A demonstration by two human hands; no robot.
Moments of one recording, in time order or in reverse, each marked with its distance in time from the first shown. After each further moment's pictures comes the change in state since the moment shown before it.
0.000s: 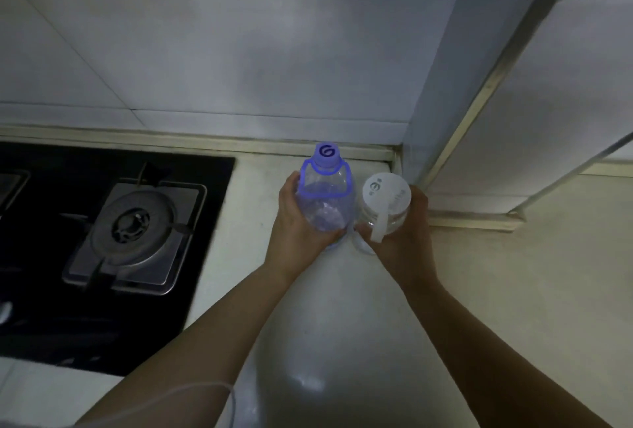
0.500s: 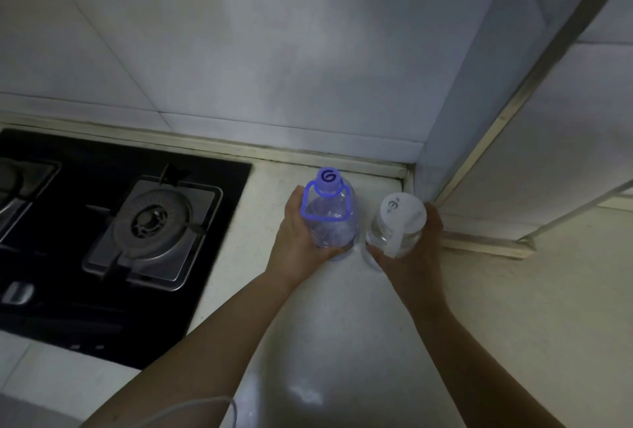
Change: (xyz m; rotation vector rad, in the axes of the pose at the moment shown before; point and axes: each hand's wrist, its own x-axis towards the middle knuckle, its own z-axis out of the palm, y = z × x) left_hand -0.003 0.005 -0.013 0.108 -0.045 0.035; right_hand -0.005 0.000 -0.005 -0.033 0.059 0.022
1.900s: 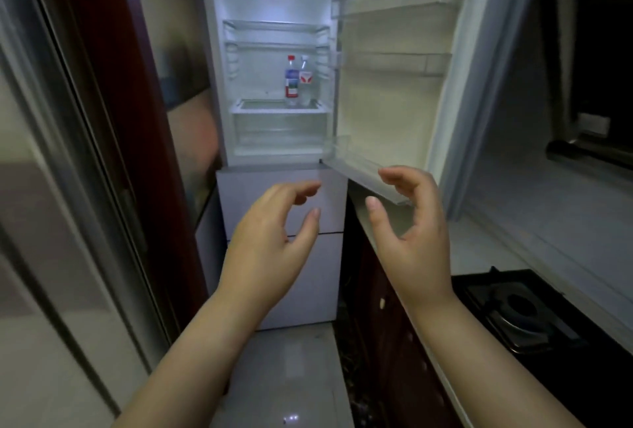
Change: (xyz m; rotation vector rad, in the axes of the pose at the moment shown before) left_hand -0.599 -0.009 -0.691 0.666 1.341 -0.129; right_hand -0.497 -0.677 0.382 0.907 -0.854 -1.052
